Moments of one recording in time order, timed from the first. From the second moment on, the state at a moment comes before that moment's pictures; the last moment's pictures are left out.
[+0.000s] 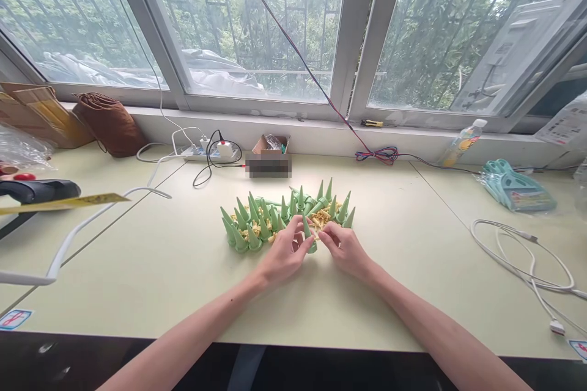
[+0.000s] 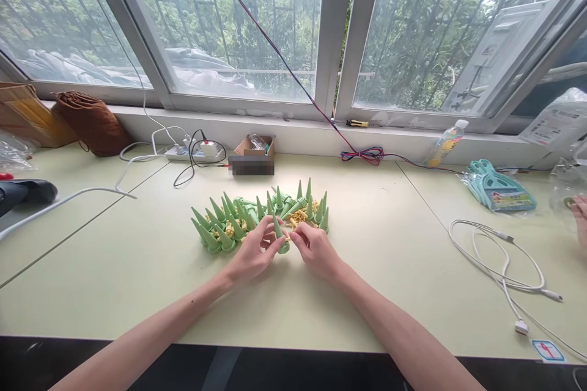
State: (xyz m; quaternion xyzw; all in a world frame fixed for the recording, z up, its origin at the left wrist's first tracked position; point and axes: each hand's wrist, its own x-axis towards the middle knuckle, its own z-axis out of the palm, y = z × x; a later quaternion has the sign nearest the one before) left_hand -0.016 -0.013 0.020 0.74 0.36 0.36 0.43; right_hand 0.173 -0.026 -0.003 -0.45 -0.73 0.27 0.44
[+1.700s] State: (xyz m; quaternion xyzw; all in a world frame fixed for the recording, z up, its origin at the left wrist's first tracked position) left_hand -0.021 -0.011 0.016 0.82 0.37 0.30 0.32; right_hand 0.177 -0.026 -0.006 -0.43 -0.76 0.28 0.39
